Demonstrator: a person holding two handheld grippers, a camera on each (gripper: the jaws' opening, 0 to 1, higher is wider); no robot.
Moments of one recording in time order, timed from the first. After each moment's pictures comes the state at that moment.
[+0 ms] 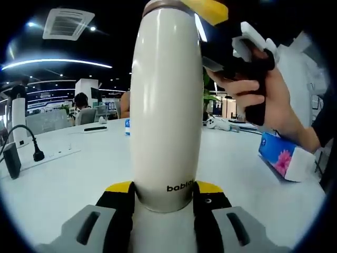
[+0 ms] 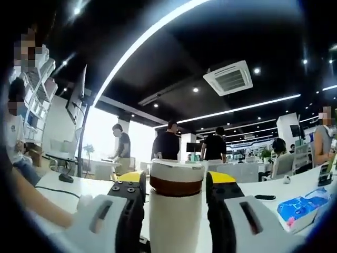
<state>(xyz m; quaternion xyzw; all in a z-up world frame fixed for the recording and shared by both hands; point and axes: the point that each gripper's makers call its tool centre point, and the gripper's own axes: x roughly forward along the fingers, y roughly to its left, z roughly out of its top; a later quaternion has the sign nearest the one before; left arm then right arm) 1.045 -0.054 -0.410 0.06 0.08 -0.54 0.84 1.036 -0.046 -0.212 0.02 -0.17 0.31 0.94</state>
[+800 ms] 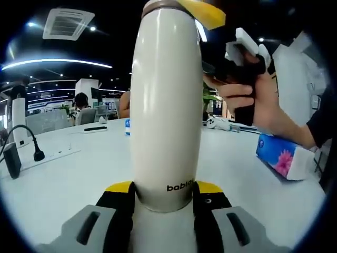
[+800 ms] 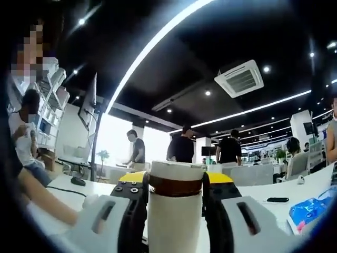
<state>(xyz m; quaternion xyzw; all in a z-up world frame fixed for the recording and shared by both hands) 1.045 -0.054 -0.410 0.06 0.08 -0.54 0.84 1.035 -0.047 -0.213 0.04 -0.18 0.37 0.91</state>
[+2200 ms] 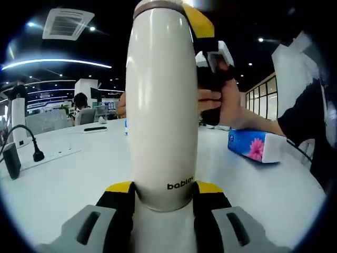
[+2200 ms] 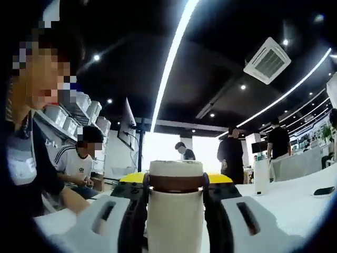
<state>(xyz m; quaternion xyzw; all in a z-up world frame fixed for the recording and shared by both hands) 1.046 -0.055 -0.410 0.06 0.08 -0.54 0.83 1.043 -0.043 -0.214 0.12 -0.18 0.57 0.79</state>
